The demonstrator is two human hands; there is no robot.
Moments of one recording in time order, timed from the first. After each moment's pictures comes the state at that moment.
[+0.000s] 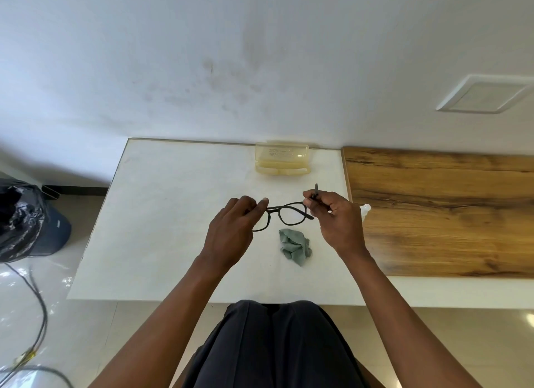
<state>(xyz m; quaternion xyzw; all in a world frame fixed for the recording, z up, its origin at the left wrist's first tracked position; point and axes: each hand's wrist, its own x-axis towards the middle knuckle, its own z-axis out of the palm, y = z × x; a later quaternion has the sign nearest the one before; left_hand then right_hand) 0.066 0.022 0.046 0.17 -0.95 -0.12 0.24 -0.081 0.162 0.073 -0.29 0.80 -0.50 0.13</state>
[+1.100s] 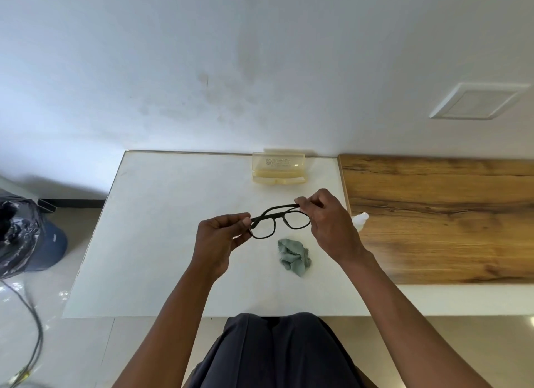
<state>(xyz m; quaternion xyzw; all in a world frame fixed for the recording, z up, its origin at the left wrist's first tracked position) 0.066 0.019 0.079 0.45 -0.43 -0.76 0.18 -0.100 0.153 0.061 -0.53 0.81 -0.25 -0.07</state>
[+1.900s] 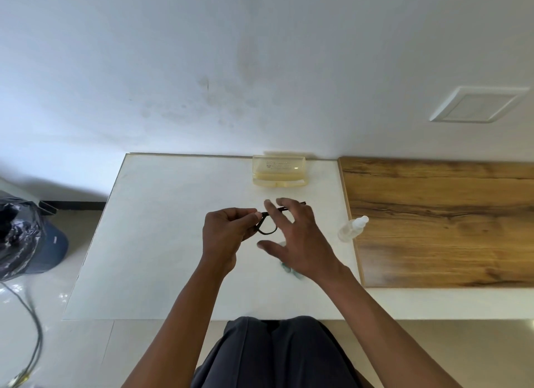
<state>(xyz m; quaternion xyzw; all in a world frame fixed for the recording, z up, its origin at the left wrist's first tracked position) 0.049 0.025 0.099 0.47 -0.50 -0.70 0.21 -0.050 0.138 0.080 -0.52 0.82 -0.23 0.10</state>
